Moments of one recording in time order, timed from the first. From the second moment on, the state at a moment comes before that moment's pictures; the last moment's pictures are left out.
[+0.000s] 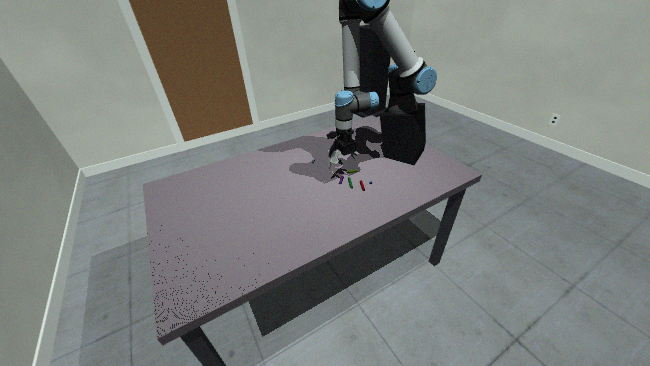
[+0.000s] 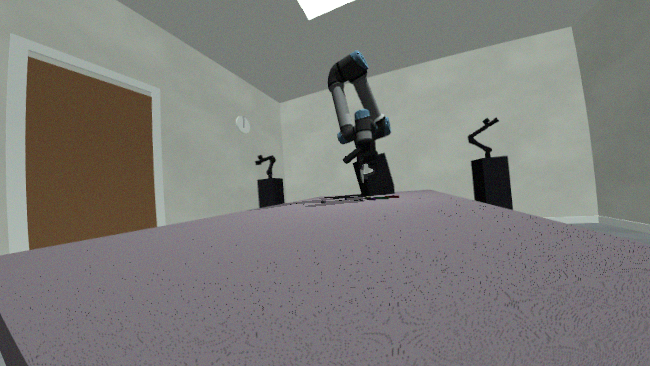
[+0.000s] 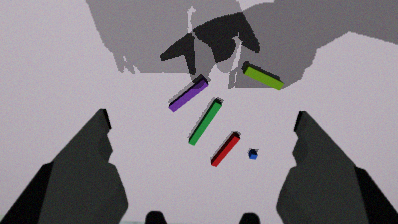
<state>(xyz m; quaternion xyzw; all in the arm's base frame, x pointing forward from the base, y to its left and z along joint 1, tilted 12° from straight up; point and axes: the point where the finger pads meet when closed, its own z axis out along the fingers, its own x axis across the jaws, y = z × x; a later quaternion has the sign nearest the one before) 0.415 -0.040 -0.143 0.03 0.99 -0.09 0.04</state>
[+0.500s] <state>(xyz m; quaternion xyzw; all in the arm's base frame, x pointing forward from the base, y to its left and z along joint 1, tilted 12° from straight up) 0.421 -0.027 -0.145 -0.12 0.99 -0.10 0.02</state>
